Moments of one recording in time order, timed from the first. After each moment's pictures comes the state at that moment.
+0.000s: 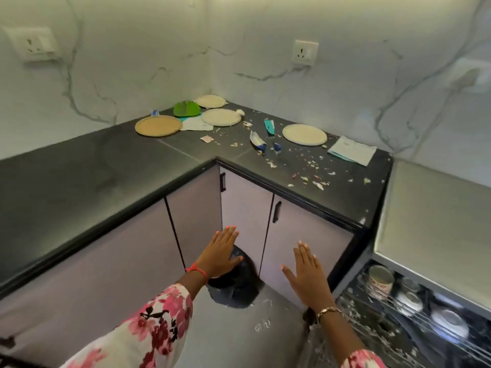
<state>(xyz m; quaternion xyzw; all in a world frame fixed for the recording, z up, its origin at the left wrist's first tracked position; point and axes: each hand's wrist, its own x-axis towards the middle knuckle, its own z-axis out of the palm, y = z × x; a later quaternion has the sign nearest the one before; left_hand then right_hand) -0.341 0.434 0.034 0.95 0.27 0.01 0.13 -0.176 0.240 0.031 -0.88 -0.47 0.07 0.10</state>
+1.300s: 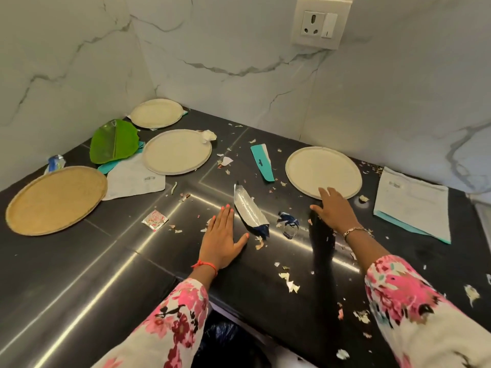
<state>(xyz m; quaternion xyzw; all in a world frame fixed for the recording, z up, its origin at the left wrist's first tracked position) -0.009 0.831 0.026 0.95 0.29 0.07 0.12 0.236 0.662 0.090 -0.92 -0.37 0.08 0.05</state>
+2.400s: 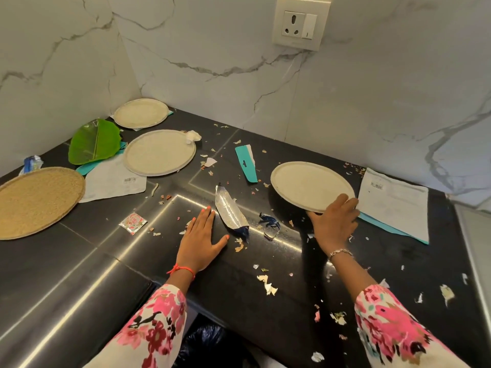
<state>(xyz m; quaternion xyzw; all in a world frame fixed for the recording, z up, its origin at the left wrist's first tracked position) -0.010 0.830 0.028 0.94 0.31 0.08 0.15 0.208 0.633 0.094 -0.97 -0.13 -0.04 0.23</state>
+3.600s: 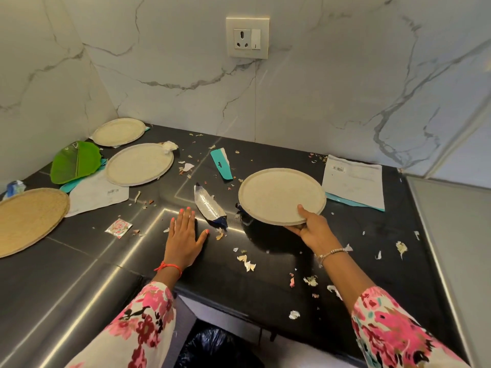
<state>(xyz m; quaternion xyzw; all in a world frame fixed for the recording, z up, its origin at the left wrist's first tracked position) -0.016 0.807 0.042 0.94 0.32 0.07 0.11 0.176 0.578 0.107 -0.49 0.16 0.33 0.79</state>
